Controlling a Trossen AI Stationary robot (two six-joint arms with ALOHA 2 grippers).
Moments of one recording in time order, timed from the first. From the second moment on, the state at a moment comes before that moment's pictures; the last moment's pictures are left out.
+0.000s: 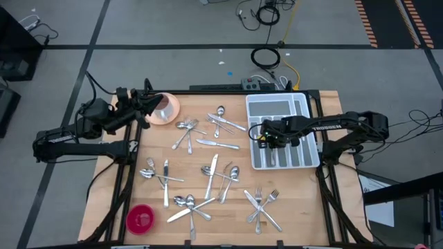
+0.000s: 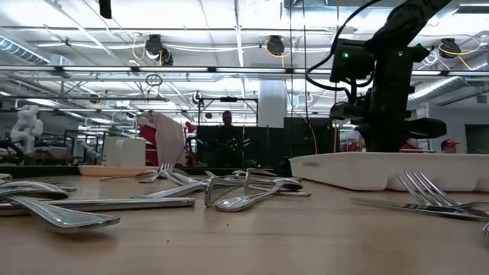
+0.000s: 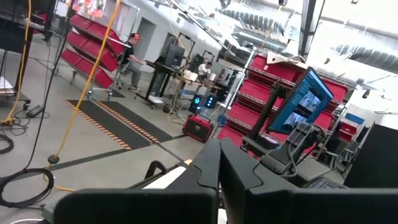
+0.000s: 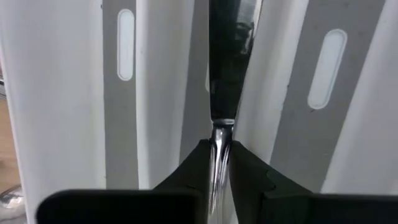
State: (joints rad) left arm 0.18 0.57 0.76 -0.05 -0.30 -0.35; right arm -0.24 1.42 0.73 -0.67 0.00 1.22
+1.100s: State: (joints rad) left arm 0.18 0.57 0.76 -0.05 -0.30 -0.35; right arm -0.14 1.41 1.12 -0.70 0.08 0.49
